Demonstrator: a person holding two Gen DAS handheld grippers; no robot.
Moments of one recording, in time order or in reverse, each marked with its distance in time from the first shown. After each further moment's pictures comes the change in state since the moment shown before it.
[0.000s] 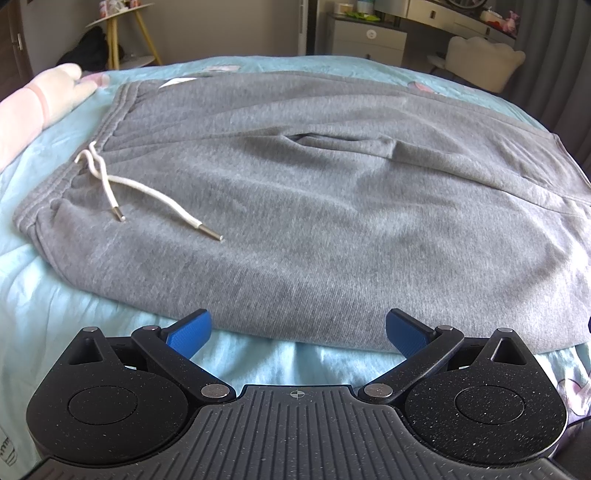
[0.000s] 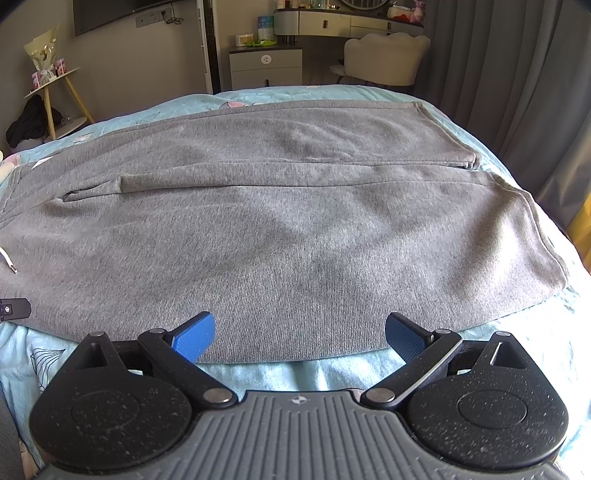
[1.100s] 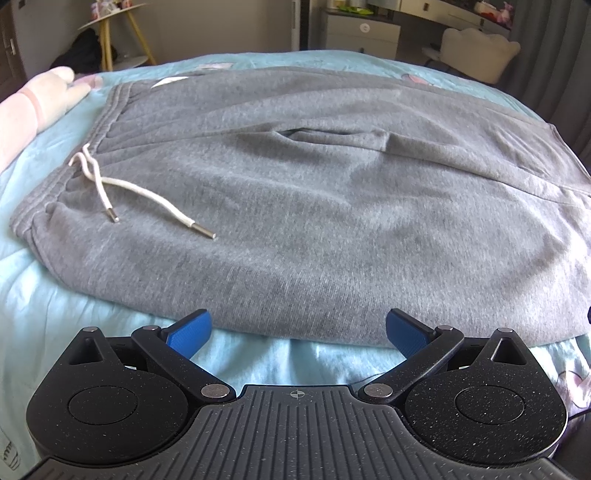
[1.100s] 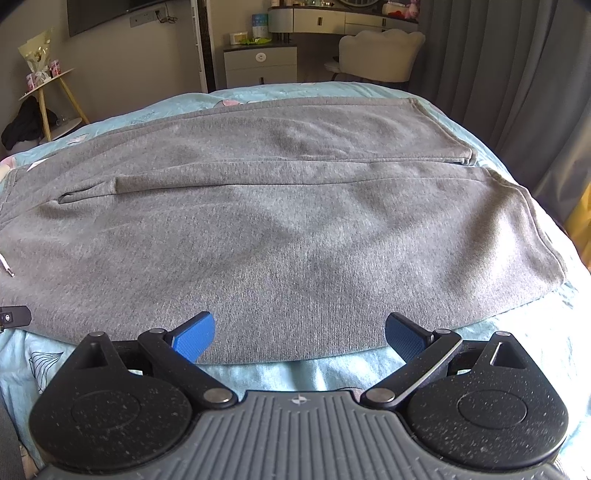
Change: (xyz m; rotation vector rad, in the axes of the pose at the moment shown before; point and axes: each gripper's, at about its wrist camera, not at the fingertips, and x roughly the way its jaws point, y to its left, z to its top) left arm 0.000 -0.003 0.003 0.021 0.022 -0.008; right arm 0.002 0.001 0.000 0.014 0.012 -0.012
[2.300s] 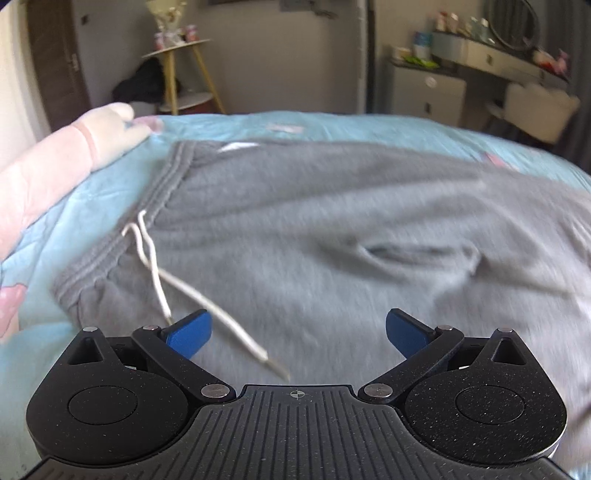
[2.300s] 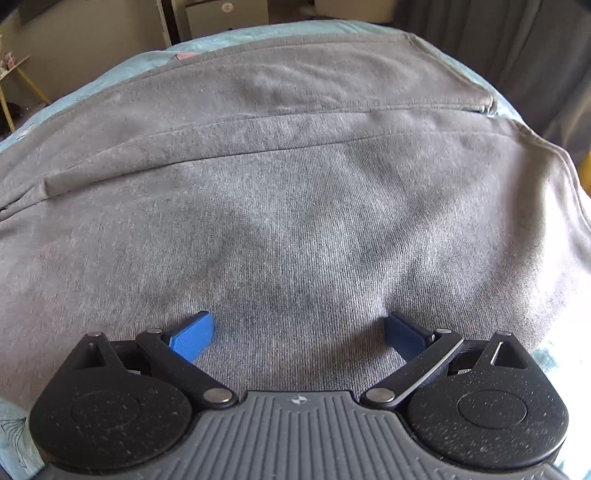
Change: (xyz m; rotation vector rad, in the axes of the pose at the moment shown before) left arm 0.023 0.036 0.087 -0.131 -0.160 0.194; right arm 0.098 -0.014 0.040 0.109 0.208 -0.014
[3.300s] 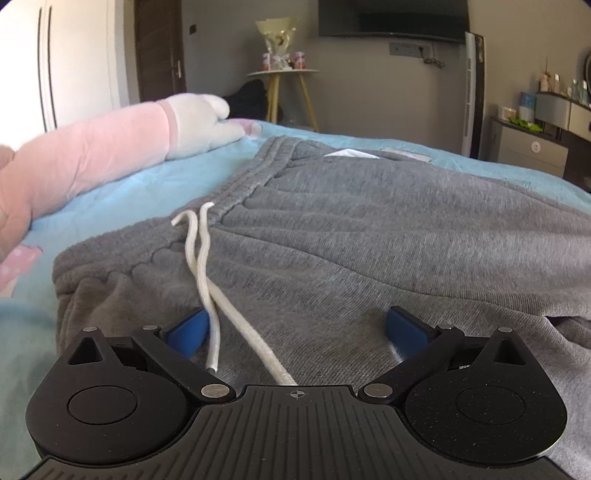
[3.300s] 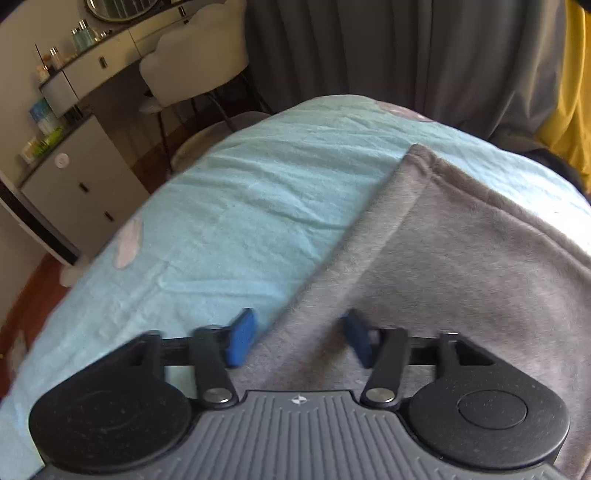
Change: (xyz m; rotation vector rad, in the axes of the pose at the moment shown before) left arm 0.098 0.044 -0.024 -0.213 -0.172 0.245; right arm 0.183 -0.045 0.353 0.562 -0.171 -0.201
